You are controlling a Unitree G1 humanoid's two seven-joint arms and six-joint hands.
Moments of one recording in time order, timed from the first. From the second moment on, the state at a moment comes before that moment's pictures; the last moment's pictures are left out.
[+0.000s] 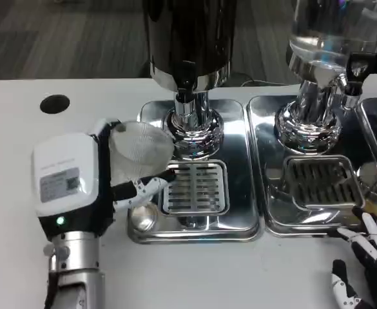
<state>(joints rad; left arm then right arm) -0.06 0.25 -0.32 0.13 0.95 0.24 0.59 0.32 -0.47 0.23 0.31 -0.78 -0.32 -0.70</state>
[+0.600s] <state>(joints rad) -0.19 0.15 -0.42 0.37 0.95 0.23 0.69 0.32 -0.47 0.21 0.31 -0.78 -0.34 -0.70</state>
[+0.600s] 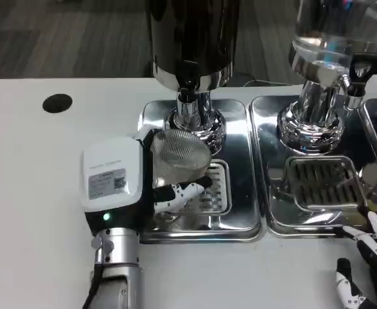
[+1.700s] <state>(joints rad) -0.20 0.21 -0.49 0.45 0.95 0.24 0.79 0.30 -0.47 0.21 0.35 -0.76 -0.36 -0.70</state>
